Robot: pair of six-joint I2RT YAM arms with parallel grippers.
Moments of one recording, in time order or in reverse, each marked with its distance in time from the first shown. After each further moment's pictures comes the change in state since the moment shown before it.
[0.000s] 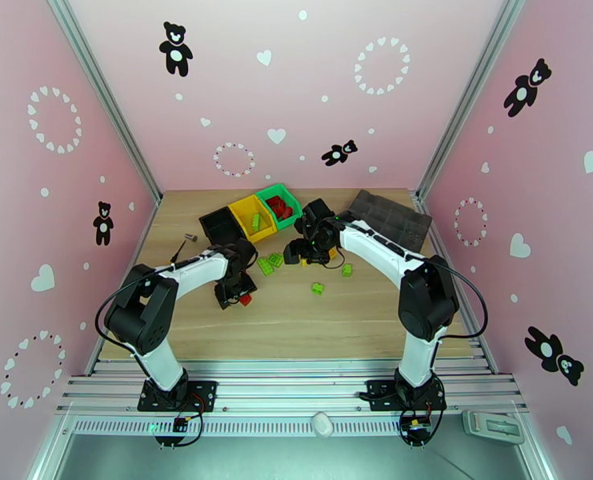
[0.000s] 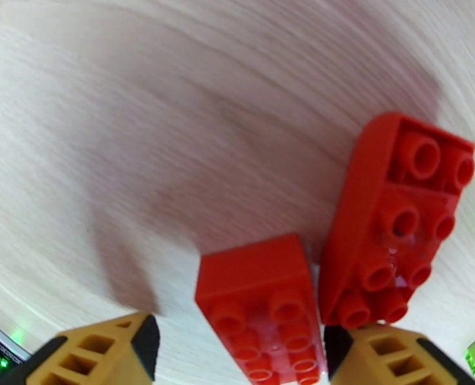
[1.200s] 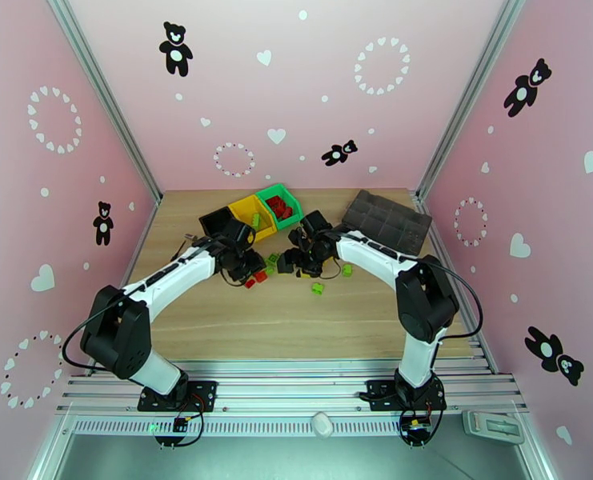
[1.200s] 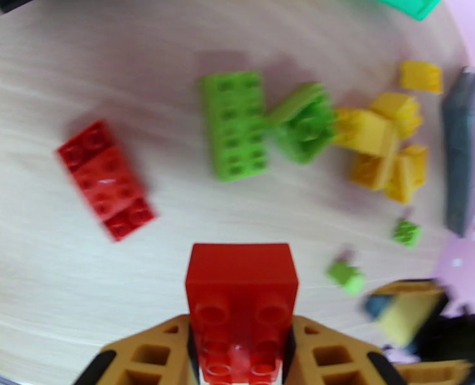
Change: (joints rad) left arm -0.001 -0.158 0.116 0.178 0.254 0.028; right arm 0.025 -0.019 -0.175 0.194 -0.198 0.119
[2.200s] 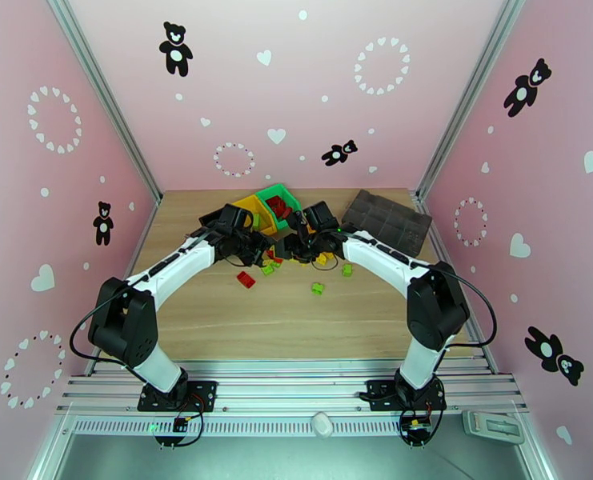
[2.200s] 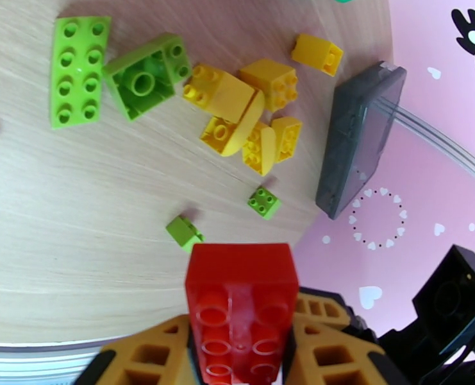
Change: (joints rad) left arm 0.045 0.050 0.070 0.179 0.323 -0.359; right arm 0.000 -0.061 0.018 0.207 -0.047 0.095
